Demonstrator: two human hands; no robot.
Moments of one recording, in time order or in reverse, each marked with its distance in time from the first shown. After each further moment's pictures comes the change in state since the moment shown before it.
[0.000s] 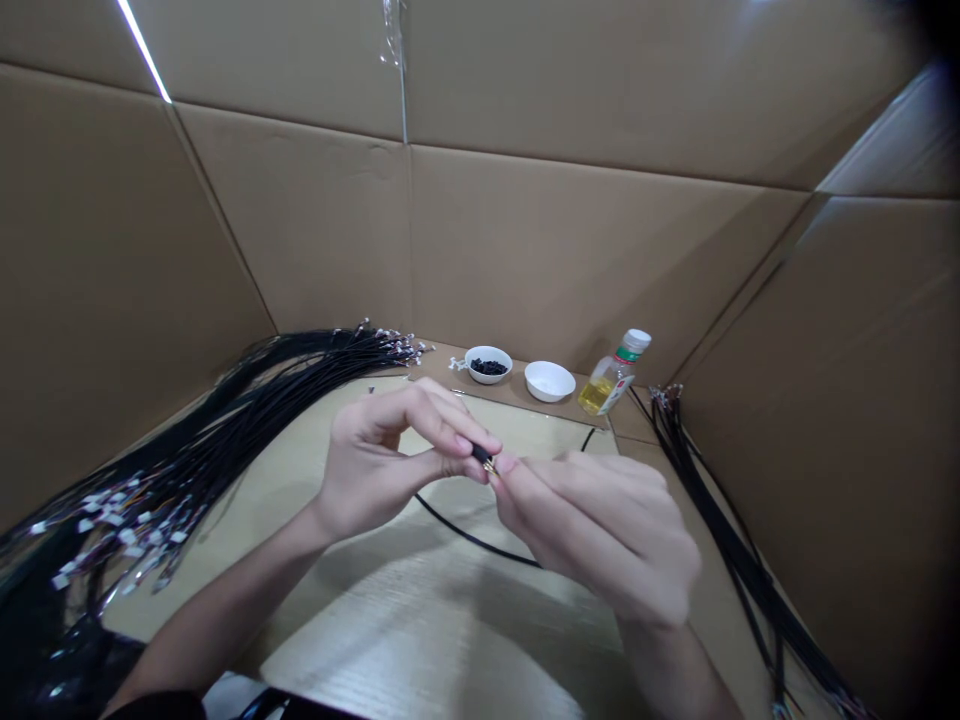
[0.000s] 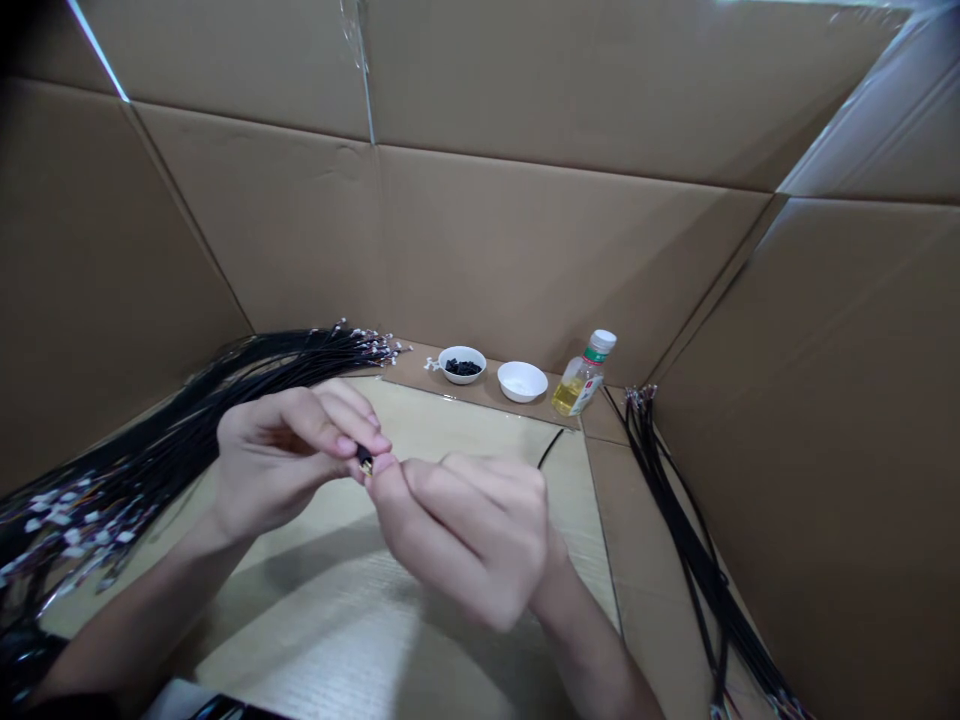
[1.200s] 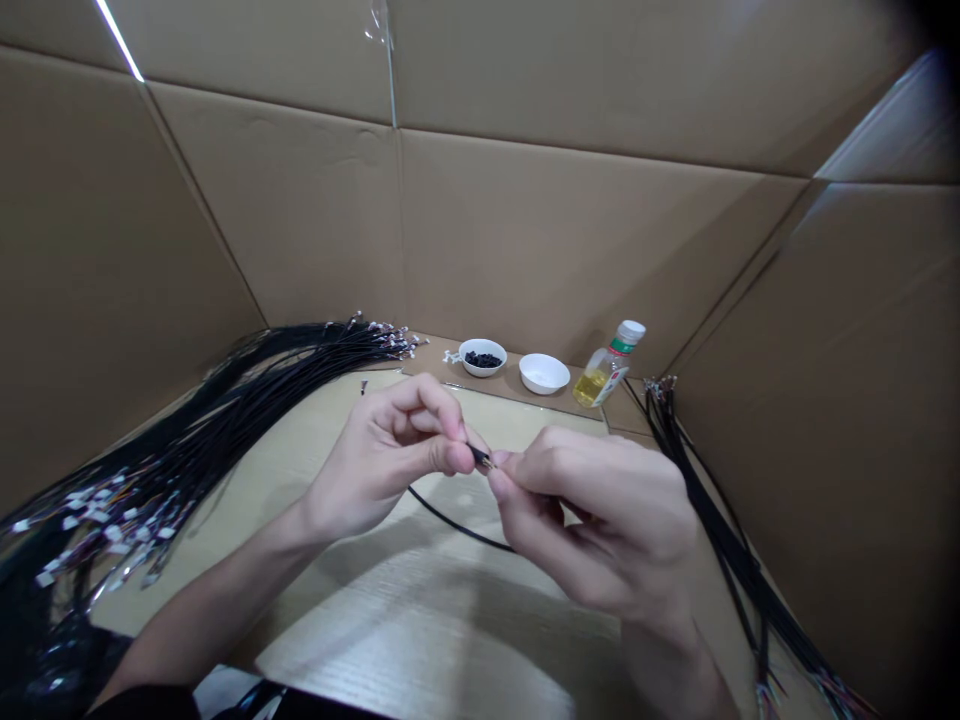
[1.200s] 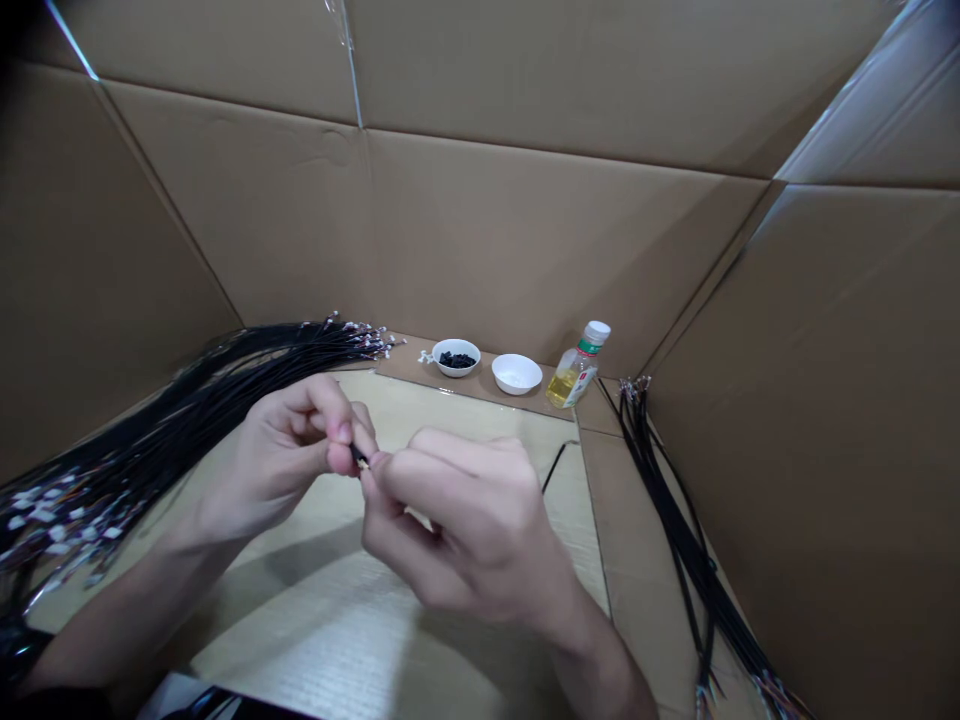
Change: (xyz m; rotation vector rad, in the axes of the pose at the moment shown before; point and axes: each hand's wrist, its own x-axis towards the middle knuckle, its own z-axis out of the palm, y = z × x) left_hand 0.000 0.005 0.009 -0.294 0.000 -0.410; right_hand 0.013 -0.005 -0.009 0.339 -0.097 0.339
